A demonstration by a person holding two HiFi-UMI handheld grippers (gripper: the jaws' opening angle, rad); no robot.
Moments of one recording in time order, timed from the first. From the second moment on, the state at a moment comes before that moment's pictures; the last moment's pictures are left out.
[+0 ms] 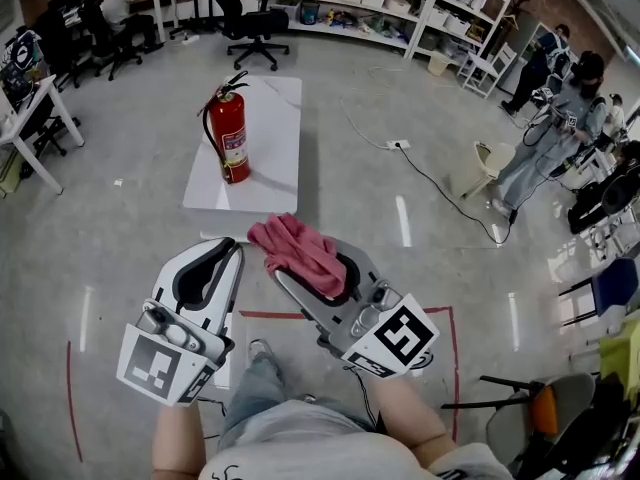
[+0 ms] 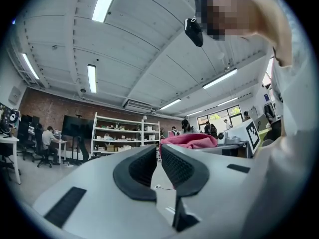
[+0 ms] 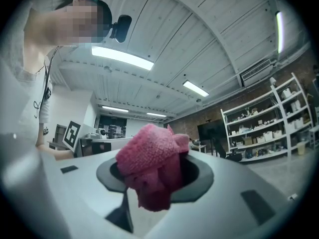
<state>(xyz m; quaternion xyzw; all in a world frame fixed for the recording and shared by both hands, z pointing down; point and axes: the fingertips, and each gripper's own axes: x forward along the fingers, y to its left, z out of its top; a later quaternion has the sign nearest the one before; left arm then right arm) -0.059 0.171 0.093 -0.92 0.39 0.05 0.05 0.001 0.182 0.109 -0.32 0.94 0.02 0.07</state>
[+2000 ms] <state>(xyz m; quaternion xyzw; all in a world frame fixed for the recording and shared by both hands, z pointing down) -0.024 -0.148 0.113 -0.81 0.58 0.04 0.03 0.041 -0.180 0.132 -0.16 0.99 0.02 0.04</state>
